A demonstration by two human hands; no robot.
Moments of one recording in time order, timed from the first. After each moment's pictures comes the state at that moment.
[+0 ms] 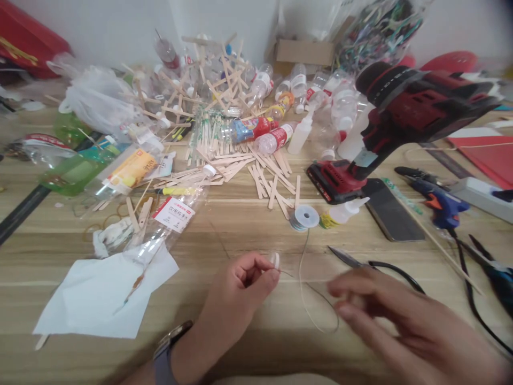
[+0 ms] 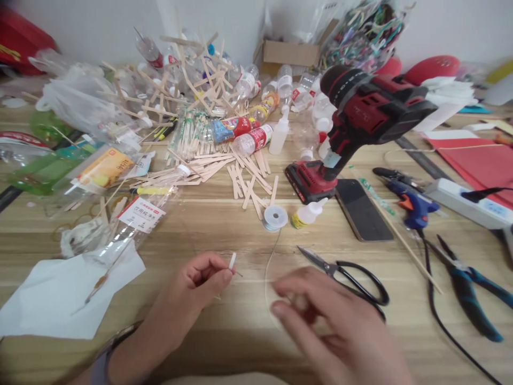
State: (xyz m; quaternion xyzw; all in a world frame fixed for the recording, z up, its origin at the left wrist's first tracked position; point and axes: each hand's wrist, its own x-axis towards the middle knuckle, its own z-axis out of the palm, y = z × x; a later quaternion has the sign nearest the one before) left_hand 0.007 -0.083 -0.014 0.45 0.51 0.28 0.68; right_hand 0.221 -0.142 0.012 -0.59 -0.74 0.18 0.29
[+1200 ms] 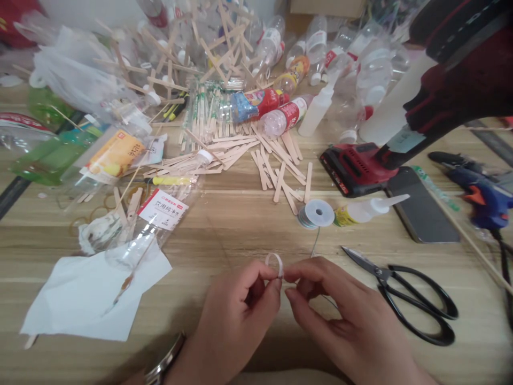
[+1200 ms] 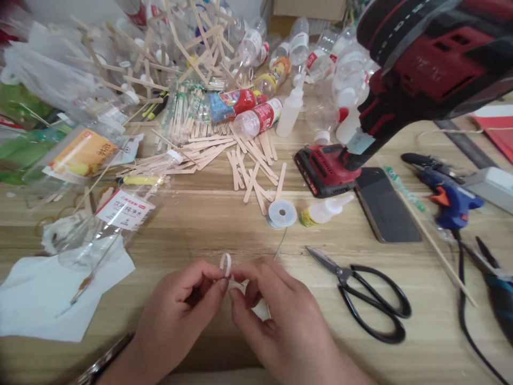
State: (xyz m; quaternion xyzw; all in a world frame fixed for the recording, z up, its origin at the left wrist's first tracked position) left_hand 0.009 -0.089 -0.013 0.64 0.53 0.28 0.48; right_hand 0.179 -0.099 0.001 -0.53 -0.74 0.30 0.28
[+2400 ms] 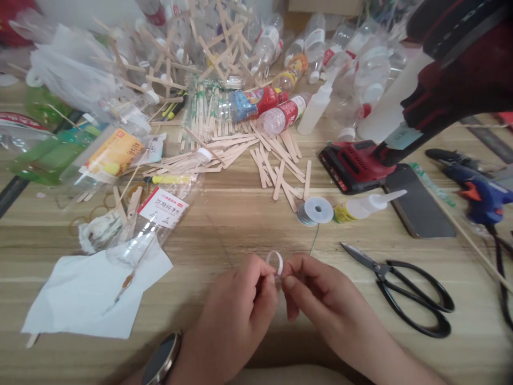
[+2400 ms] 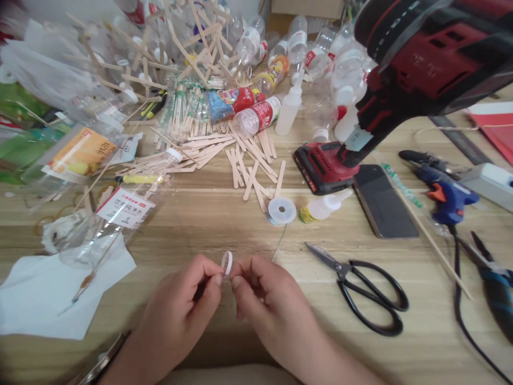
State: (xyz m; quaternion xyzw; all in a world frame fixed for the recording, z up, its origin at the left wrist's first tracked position) left_hand 0.005 -0.090 -0.011 0.73 0.52 0.25 0.37; right_hand 0.167 -0.095 -0.007 -0.55 -0.55 0.57 0.26
